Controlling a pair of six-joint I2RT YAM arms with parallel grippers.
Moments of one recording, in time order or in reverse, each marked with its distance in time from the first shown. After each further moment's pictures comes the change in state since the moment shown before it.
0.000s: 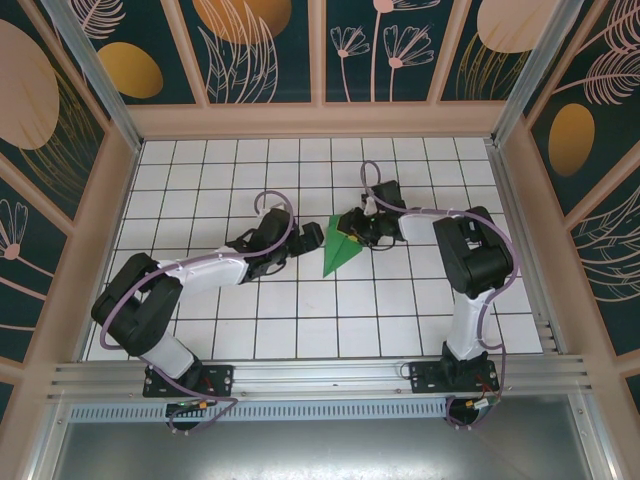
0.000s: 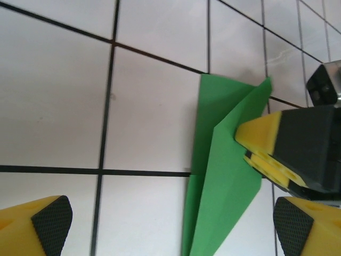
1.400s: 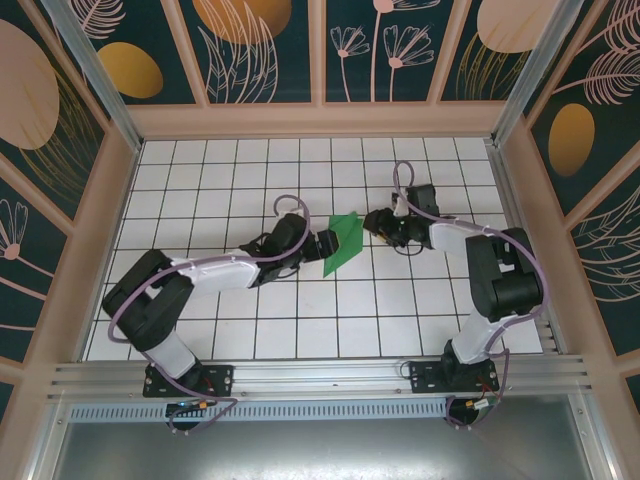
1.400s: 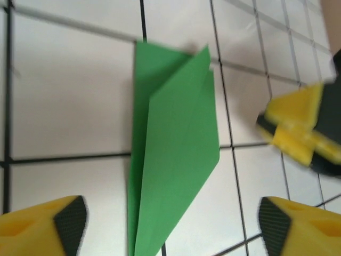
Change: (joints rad) left arm -0.091 0.037 0.037 0.080 0.023 0.032; right arm -0.151 -0.230 -0.192 -0.009 -0.002 -0.091
